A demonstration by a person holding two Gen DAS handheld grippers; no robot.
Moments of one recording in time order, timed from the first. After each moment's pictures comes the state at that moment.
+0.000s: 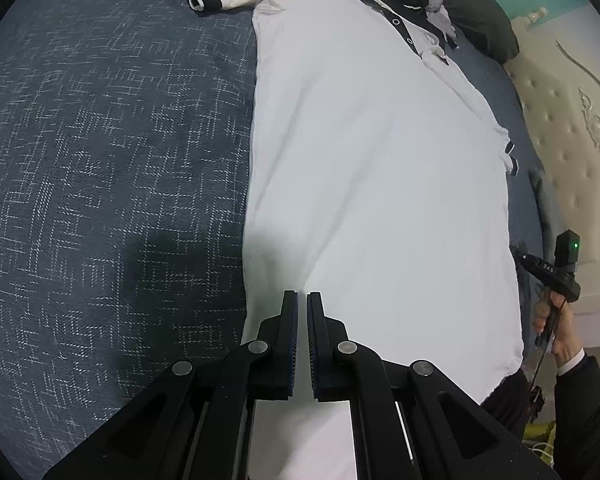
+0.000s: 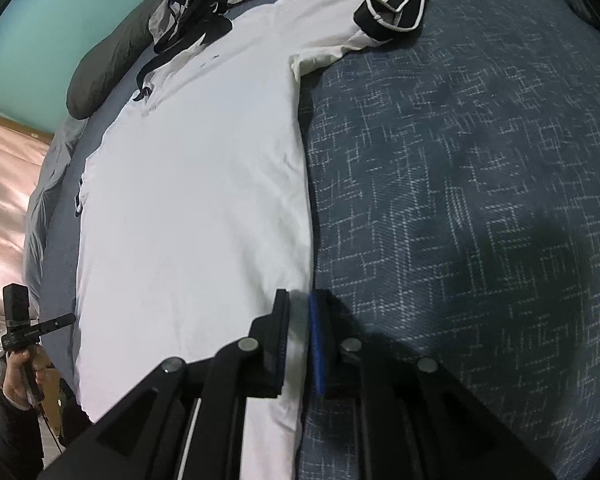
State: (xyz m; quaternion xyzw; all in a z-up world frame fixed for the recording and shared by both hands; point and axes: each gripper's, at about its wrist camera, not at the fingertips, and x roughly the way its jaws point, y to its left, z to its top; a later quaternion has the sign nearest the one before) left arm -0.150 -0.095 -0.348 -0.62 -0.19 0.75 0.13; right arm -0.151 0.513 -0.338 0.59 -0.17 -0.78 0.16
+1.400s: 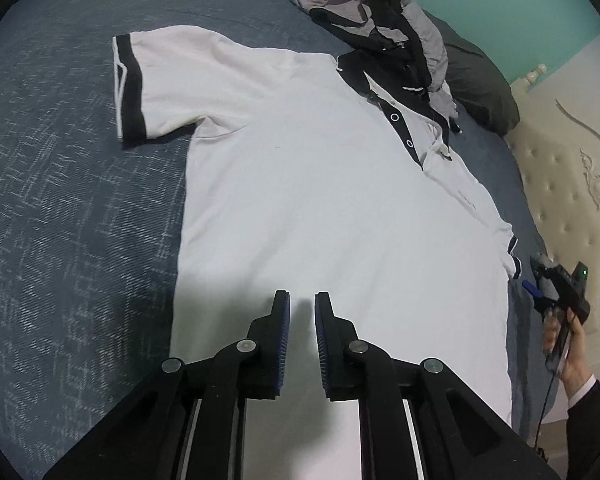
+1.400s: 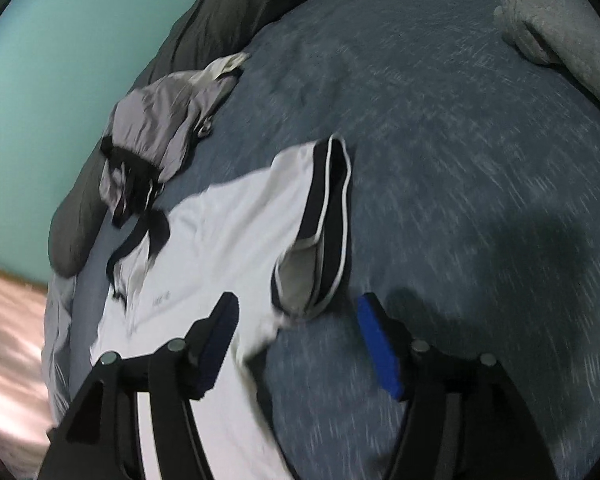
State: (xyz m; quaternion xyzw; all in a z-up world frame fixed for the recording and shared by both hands) left arm -0.239 -0.125 -0.341 -0.51 -0.22 0.83 0.09; right arm -0.268 0.617 -0.297 0.47 -0.32 -0.82 0.03
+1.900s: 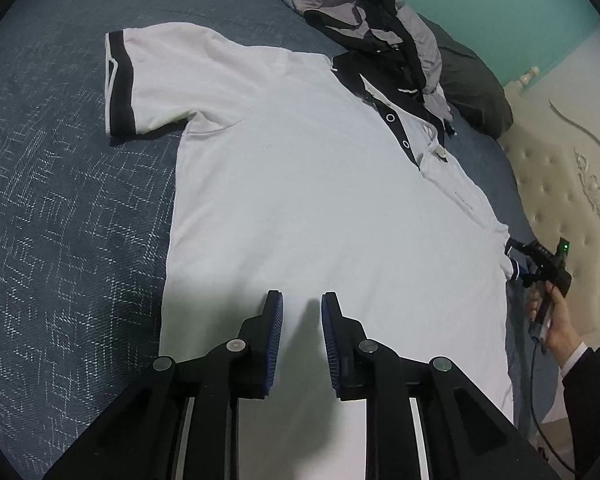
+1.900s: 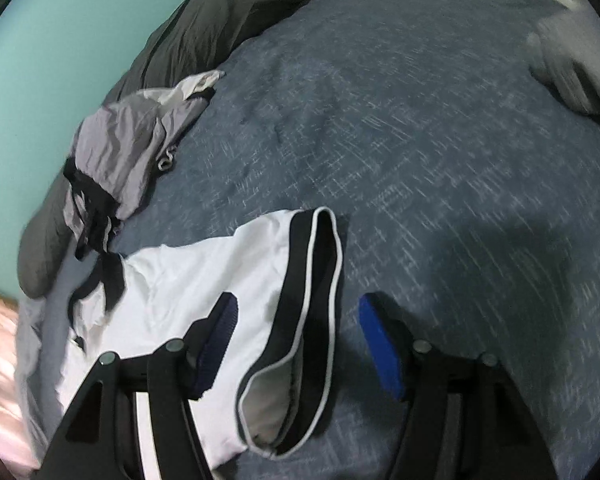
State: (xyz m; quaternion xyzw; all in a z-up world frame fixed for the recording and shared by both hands) left arm -0.244 -0.122 -0.352 -0.50 -0.23 0.83 0.10; right arm -0.335 0.625 -0.318 0.45 -0.27 -0.85 -0.02
